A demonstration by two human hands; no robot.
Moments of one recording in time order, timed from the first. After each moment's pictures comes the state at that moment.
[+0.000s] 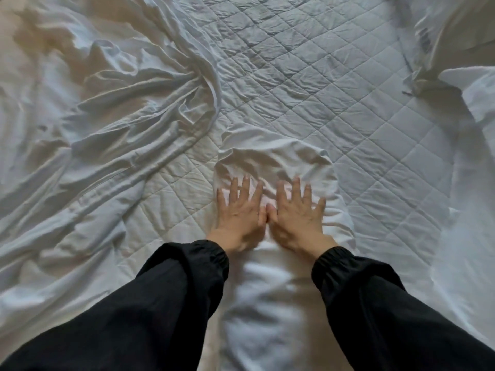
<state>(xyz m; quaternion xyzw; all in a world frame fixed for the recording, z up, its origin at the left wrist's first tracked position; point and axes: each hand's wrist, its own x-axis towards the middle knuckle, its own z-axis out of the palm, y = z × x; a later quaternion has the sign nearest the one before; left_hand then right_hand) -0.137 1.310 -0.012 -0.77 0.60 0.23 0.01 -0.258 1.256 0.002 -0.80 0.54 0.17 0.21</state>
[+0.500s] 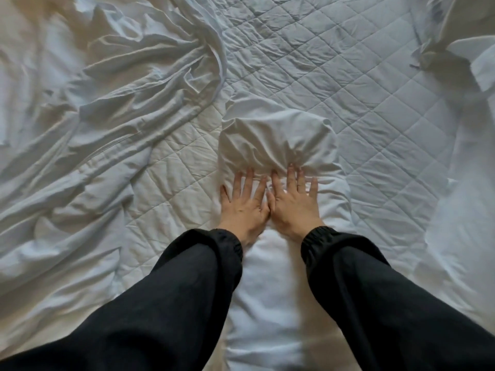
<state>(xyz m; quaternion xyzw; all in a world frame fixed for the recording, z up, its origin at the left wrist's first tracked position) -0.160 1.367 -0.047 -0.78 0.59 0.20 0.02 -0.273 1.305 -0.022 -0.85 0.49 0.16 0.13</state>
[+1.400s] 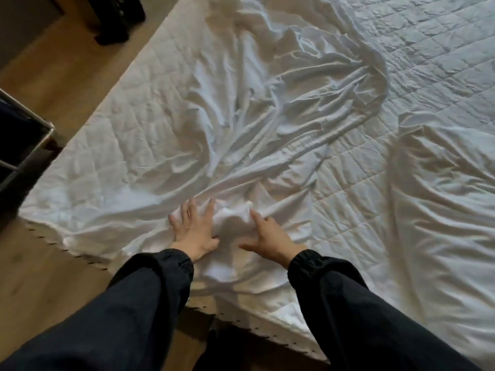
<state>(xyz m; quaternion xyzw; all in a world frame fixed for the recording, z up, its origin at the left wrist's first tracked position) 0.225 1.725 0.021 -0.87 0.41 0.23 0.12 0.068 1.614 0.015 -0.81 0.37 0.16 0.42</state>
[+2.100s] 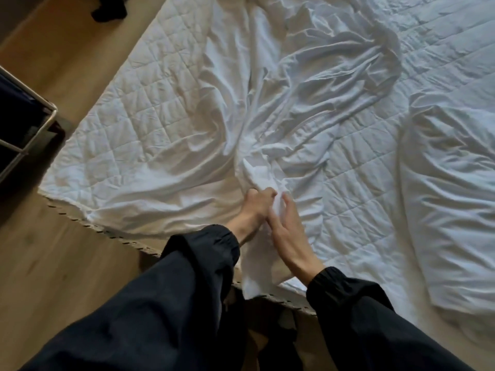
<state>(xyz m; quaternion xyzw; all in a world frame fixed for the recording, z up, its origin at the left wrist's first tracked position) 0.150 1.687 0.082 -0.76 0.05 0.49 -0.43 0.045 1.687 0.079 -0.67 0.44 -0.12 0.58</state>
